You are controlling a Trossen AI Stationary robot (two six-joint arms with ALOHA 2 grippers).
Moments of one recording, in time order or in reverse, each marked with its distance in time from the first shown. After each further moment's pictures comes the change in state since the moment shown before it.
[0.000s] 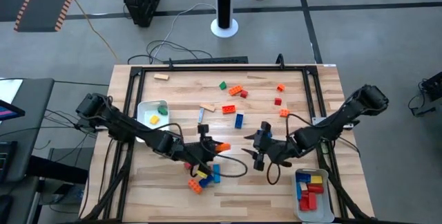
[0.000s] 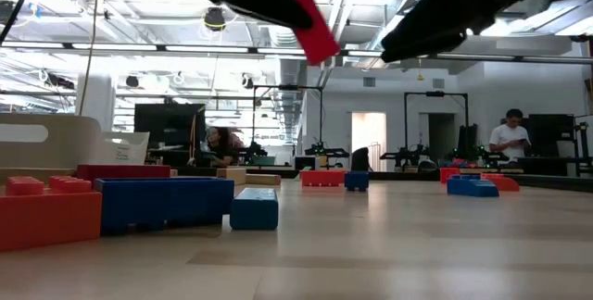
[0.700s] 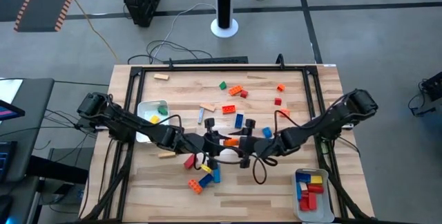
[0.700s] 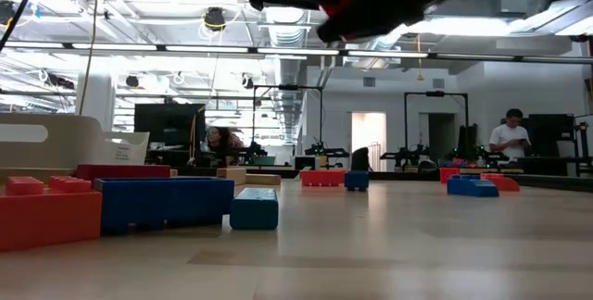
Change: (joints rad) left arm 0.068 0.001 0.000 0.186 0.101 0.050; right arm -0.079 0.176 0.122 0.219 -0.033 -0.355
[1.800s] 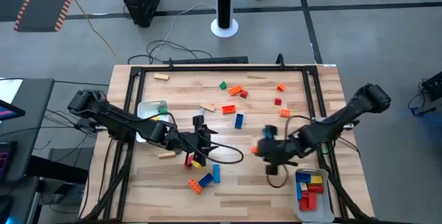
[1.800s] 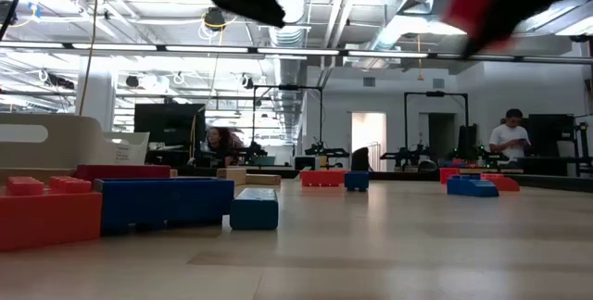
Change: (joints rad) left arm -0.006 -0.131 0.000 -0.375 -0.001 -0.117; right arm 0.135 -0.228 0.065 -0.809 -0.267 0.529
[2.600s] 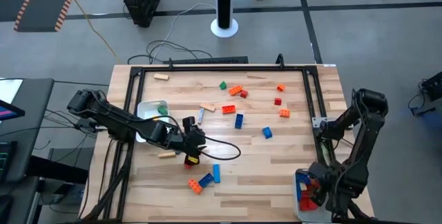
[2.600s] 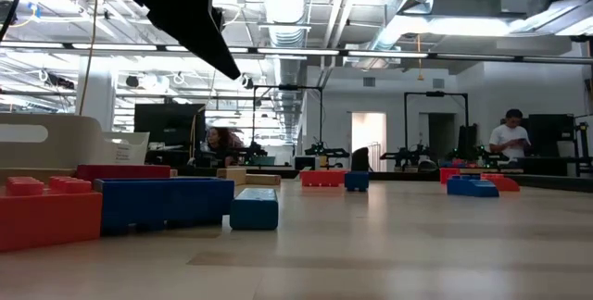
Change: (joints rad) left arm -0.002 -0.006 -0.036 -0.253 0.047 -0.222; right arm 0.716 0.105 -0.001 -0.464 -0.311 1.505
